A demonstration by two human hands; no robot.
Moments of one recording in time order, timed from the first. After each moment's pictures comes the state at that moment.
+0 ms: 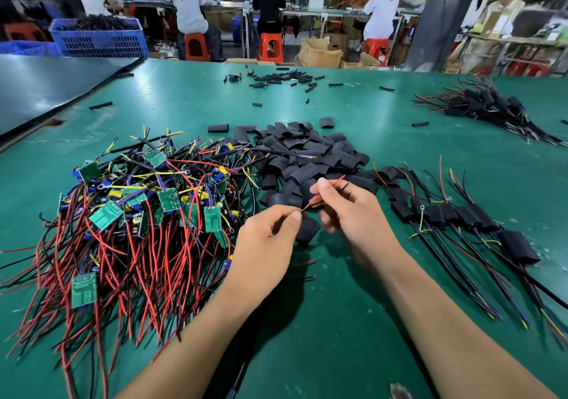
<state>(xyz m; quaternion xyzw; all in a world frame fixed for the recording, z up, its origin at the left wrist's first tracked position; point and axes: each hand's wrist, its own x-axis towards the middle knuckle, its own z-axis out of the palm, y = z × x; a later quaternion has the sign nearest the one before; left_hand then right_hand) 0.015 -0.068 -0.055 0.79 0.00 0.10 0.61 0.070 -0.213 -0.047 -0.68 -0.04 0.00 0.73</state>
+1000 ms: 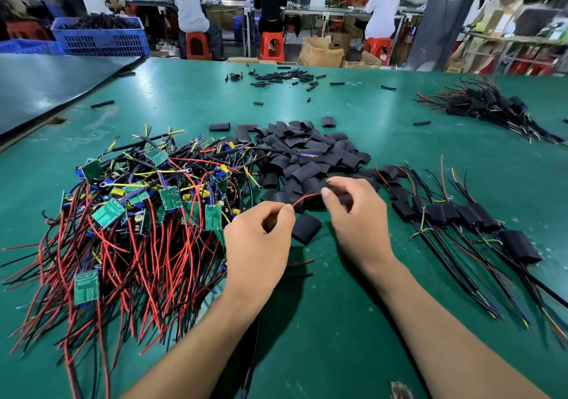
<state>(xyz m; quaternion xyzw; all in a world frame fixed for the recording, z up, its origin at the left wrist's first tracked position) 0.012 -0.073 -0.049 0.77 0.09 0.20 0.60 0.079 -0.219 -0.074 -0.84 -0.06 -0.24 0.48</state>
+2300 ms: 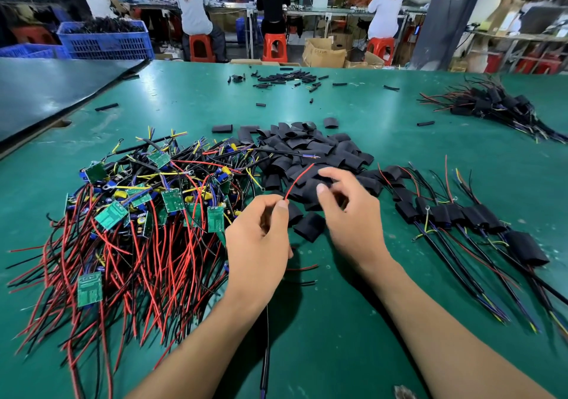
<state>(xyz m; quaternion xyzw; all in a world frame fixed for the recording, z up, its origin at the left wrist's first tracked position) 0.014 -0.071 -0.055 0.74 0.07 0.24 0.63 0.077 -0.206 -0.066 -0.82 -0.10 -0.23 0.52</state>
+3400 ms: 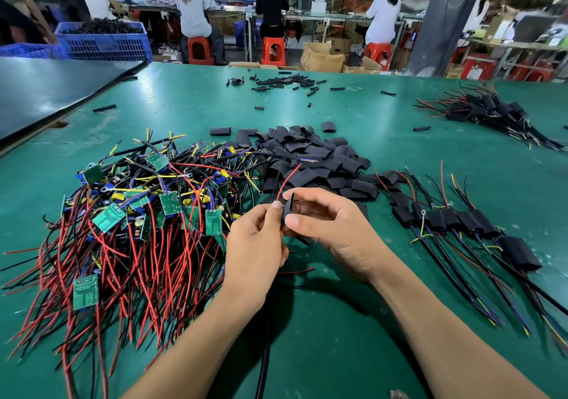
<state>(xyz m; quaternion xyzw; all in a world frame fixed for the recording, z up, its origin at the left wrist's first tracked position) 0.015 -0.071 -0.049 0.67 0.09 0.12 0.73 0.058 -0.205 -0.048 -0.61 -0.22 0.12 0.75</state>
